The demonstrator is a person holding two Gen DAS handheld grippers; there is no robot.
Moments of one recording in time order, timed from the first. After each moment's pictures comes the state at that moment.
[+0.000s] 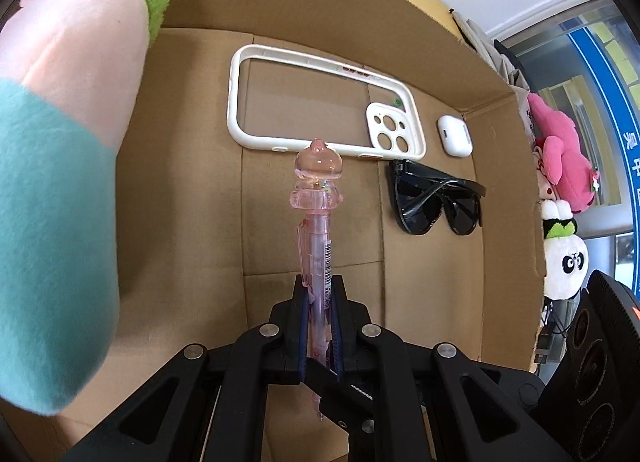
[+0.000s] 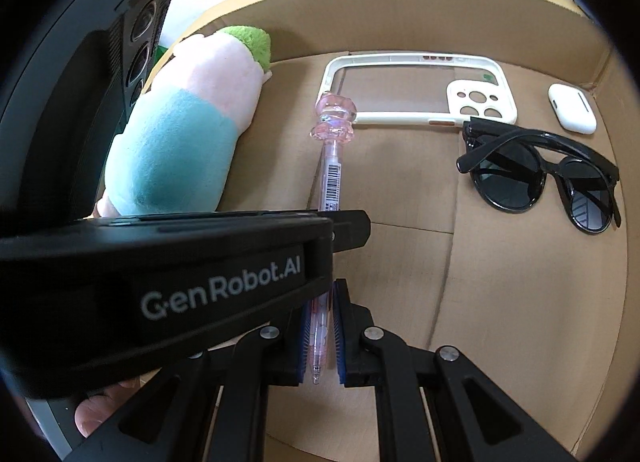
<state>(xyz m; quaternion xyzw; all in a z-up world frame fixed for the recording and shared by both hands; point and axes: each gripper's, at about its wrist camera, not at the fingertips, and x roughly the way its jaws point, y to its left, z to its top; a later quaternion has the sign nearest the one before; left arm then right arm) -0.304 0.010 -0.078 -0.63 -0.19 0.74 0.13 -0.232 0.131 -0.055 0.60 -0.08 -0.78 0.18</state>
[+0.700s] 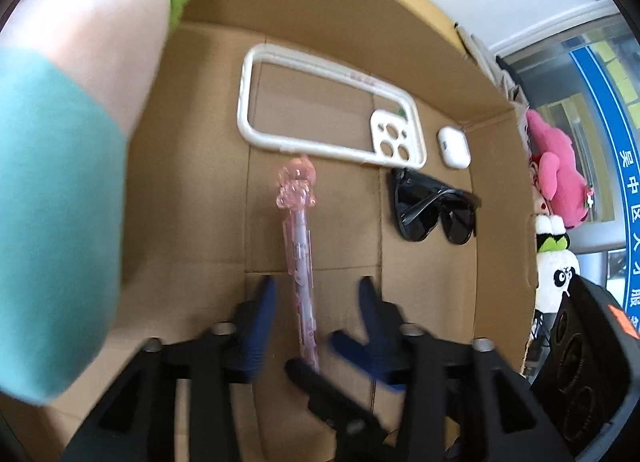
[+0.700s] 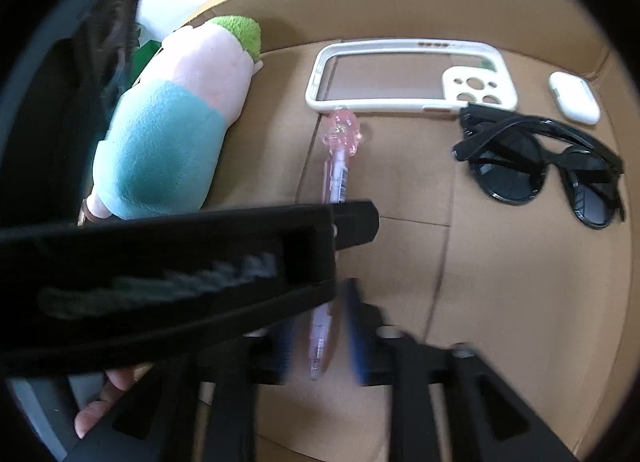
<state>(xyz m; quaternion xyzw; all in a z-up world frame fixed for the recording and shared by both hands) -0.296 0.003 -0.068 -0.61 -0.21 0.75 0.12 -0.226 0.134 -0.054 0.60 -0.07 -0.78 0.18</state>
